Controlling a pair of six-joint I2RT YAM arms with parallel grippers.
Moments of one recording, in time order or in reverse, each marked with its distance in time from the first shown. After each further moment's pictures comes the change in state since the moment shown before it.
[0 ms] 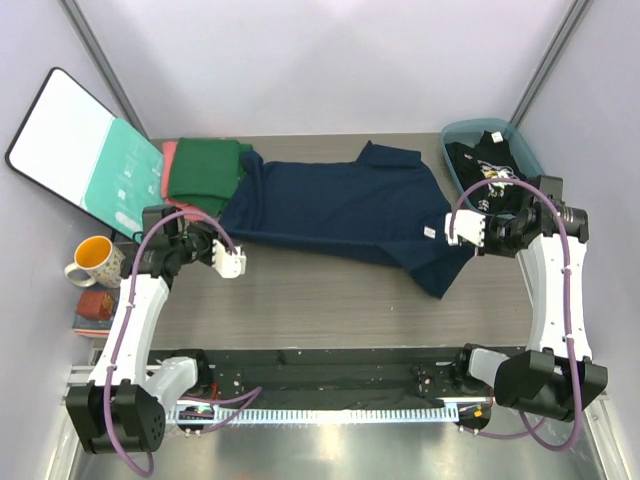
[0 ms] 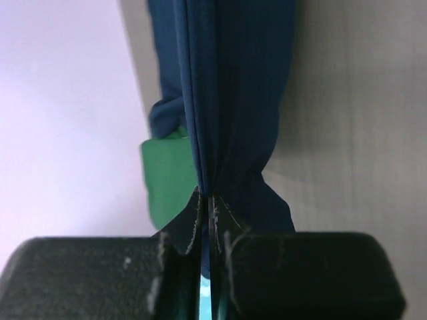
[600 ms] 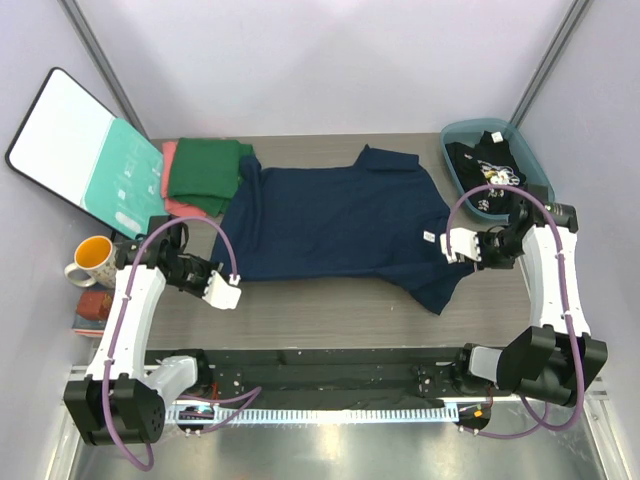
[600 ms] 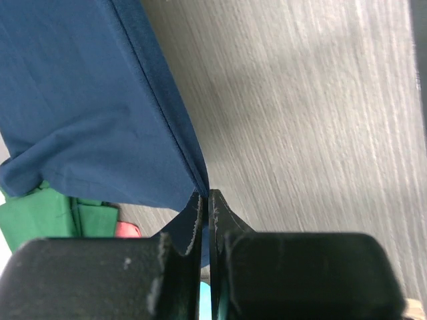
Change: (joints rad) left arm 0.005 0.040 0.102 -0.652 -0.091 0.233; right arm 0.000 0.083 -0.053 -0.114 0.055 -0.171
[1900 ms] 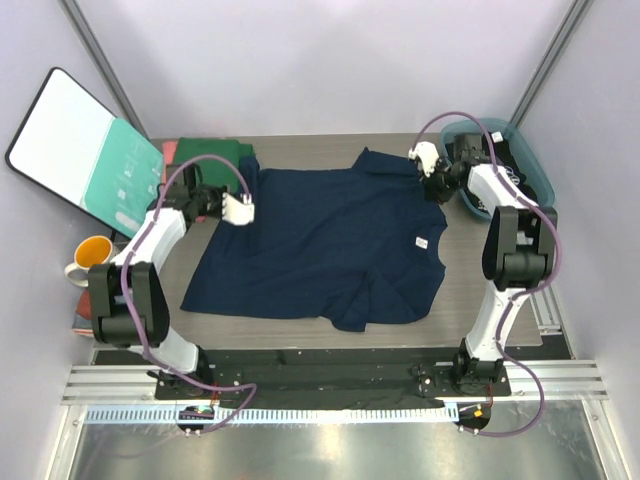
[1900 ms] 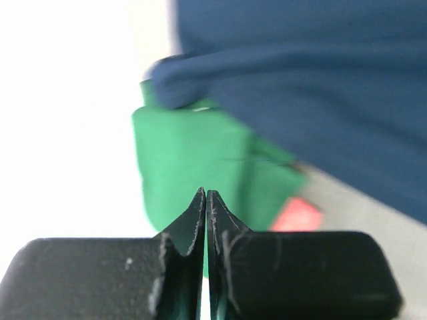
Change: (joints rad) left arm -0.030 0.504 0.138 0.905 -0.067 -0.300; right arm 0.226 0.691 0.314 0.758 -0.065 1.004
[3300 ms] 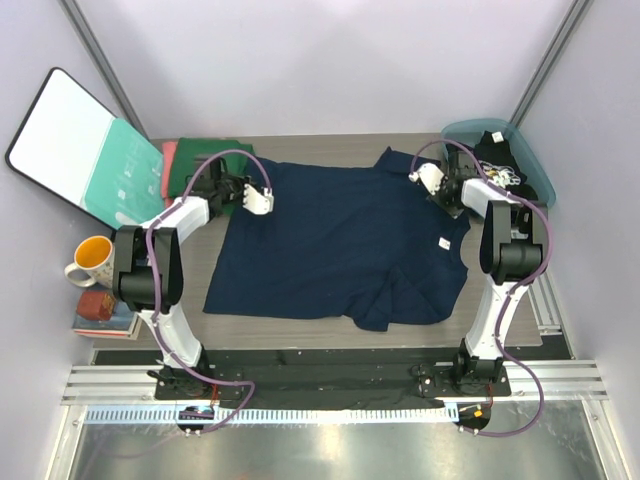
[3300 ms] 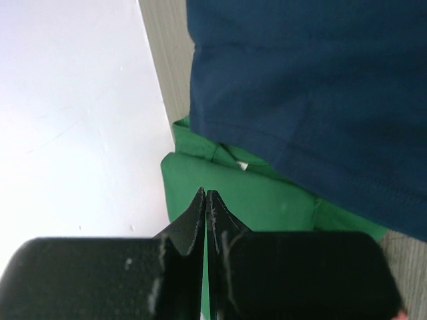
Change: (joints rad) left arm -0.095 0.277 0.126 0.304 -0.053 -0.011; right arm -0.003 0.098 -0.118 0.211 0.445 -0.052
